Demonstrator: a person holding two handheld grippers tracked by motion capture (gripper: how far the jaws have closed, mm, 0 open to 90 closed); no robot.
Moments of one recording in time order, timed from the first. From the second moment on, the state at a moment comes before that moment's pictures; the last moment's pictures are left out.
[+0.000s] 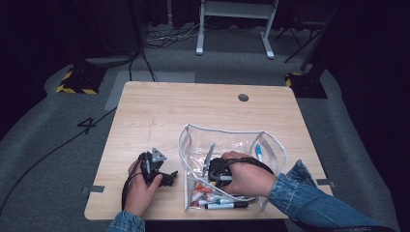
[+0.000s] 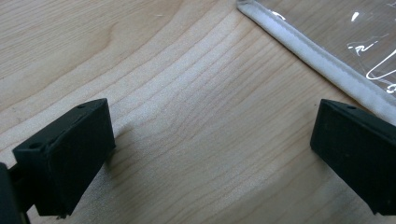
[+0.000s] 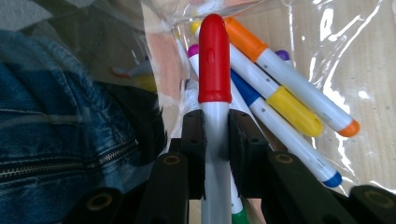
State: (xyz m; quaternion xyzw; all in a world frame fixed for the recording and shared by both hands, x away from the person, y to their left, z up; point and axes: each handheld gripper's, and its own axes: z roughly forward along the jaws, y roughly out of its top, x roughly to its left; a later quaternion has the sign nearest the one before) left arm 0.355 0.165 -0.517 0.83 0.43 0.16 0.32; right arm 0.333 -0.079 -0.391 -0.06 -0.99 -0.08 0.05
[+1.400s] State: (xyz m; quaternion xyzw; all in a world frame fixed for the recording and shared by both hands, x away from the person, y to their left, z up) left arm 0.355 0.165 -0.517 0.83 0.43 0.16 0.32; right arm 0.428 -0.278 -0.302 -0.40 -0.84 -0.34 -0.15
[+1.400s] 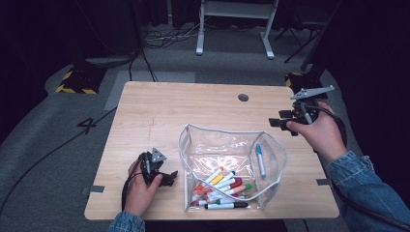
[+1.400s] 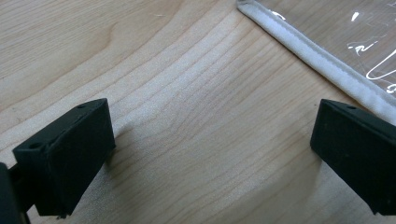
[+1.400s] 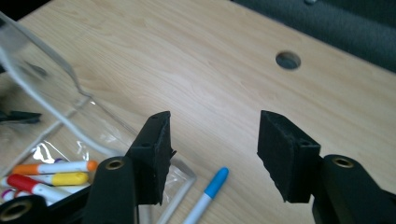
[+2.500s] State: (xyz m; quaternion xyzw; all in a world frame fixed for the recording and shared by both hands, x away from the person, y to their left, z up) left arm 0.355 0.165 -0.517 0.83 0.43 0.16 0.32; right arm 0.440 -0.289 -0.477 -0.44 -0.87 -0.22 -0.05
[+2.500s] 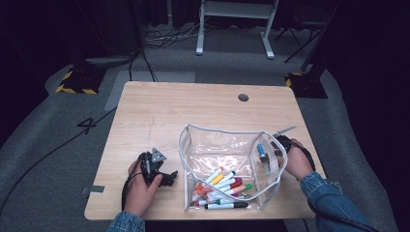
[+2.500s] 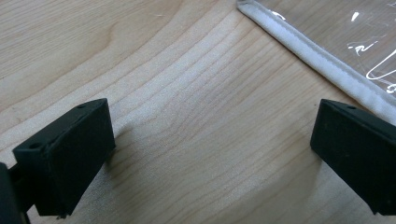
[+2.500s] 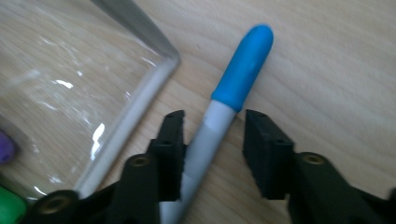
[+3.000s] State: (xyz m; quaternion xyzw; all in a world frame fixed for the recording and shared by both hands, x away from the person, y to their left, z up) left arm 0.355 0.165 -0.517 0.83 0.43 0.16 0.32; right arm 0.441 -0.299 -0.469 -0.48 -0.84 -0.23 -0.06
